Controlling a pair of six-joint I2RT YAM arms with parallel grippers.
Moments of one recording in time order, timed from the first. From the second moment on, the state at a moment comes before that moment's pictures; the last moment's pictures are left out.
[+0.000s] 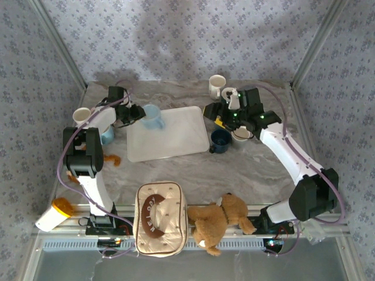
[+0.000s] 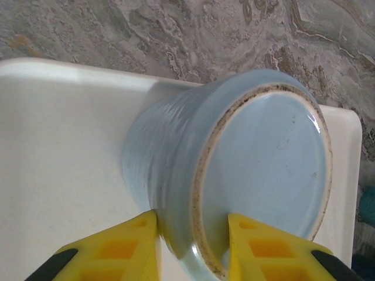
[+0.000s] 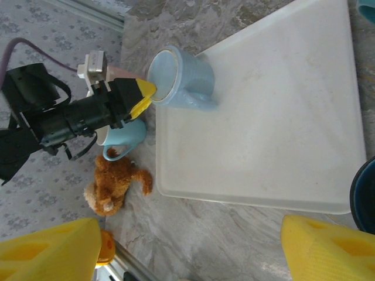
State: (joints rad) left arm -0.07 1.91 1.40 -0.47 0.39 -0.49; right arm 0.36 1.43 1.26 -0.51 -0.51 0.70
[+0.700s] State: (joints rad) left arm -0.20 1.91 1.45 -0.62 0.44 -0.53; right arm 0.50 1.63 1.41 -0.47 -0.36 0.66
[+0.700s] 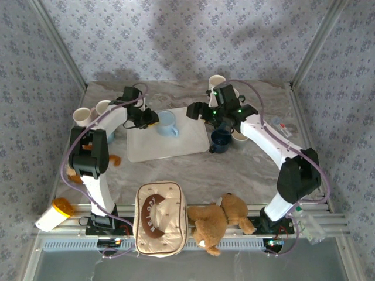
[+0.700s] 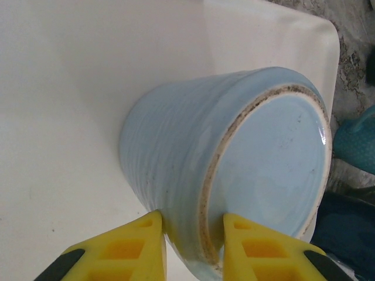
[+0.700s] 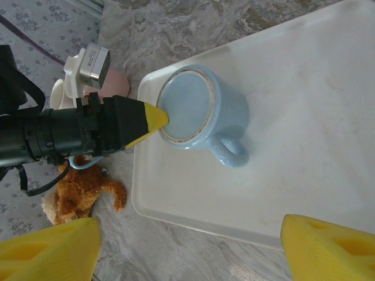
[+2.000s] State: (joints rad) left arm -0.29 1.72 1.29 -0.55 0.43 -0.58; right arm 0.51 1.60 1.34 -0.44 -0.41 0.61
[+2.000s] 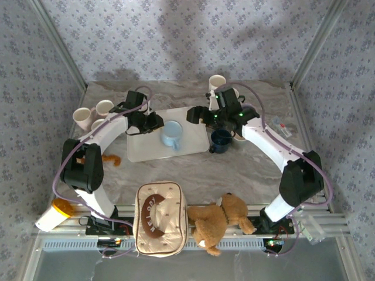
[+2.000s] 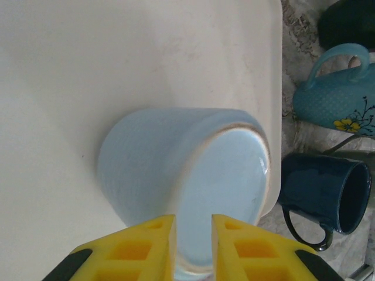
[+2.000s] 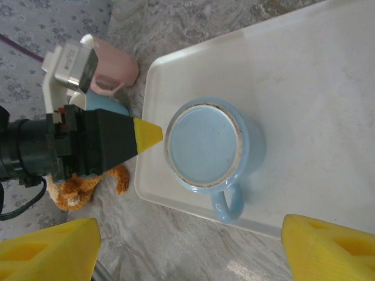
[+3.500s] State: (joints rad) left arm -0.23 1.73 1.20 -0.47 0.48 -0.50; right arm 0.57 1.96 1.47 -0.34 -0.46 0.85
